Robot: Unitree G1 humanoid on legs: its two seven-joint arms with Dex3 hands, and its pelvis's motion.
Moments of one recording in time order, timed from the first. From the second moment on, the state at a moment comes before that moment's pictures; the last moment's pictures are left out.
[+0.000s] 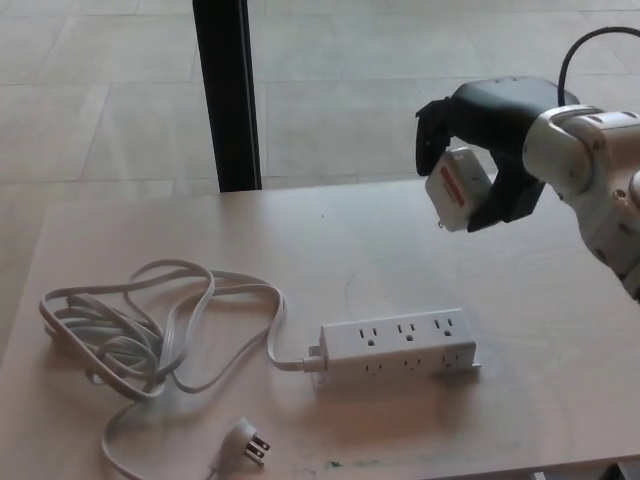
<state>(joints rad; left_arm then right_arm) 0.09 0.69 0.36 1.08 -0.07 -0.20 -0.05 -1.09 -0.49 0.47 0.59 -0.71 0.05 0.43</state>
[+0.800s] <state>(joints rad) 0.09 0.69 0.36 1.10 -0.07 -0.20 -0.06 -0.77 -0.58 0.48 0.59 -0.73 0.11 0.43</state>
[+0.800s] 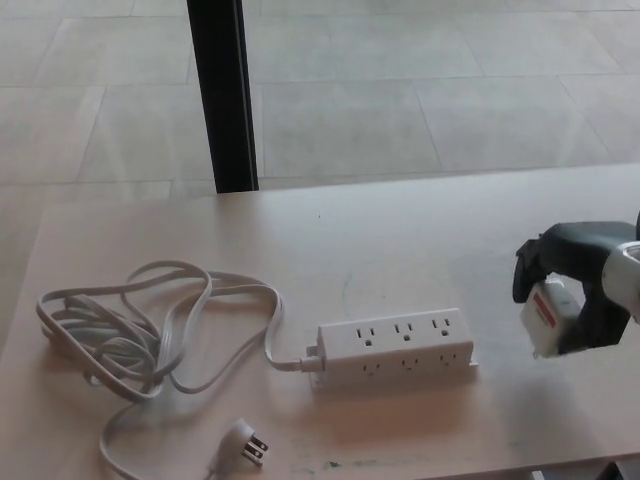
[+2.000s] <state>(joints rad) 0.09 0.68 0.36 1.12 -0.08 -0.23 -0.07 -0.92 -0.72 0.47 0.48 -0.74 0.25 0.78</state>
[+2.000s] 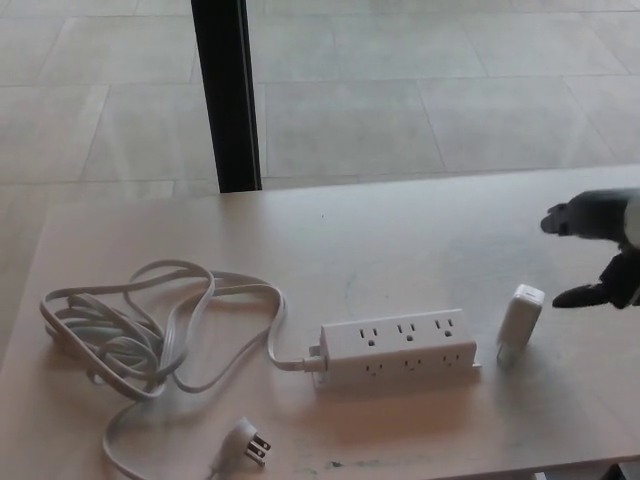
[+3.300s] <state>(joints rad) 0.10 0.68 0.36 1.12 -0.08 -0.22 -0.07 0.03 -0.81 -0.67 0.60 -0.47 0.14 0.50</state>
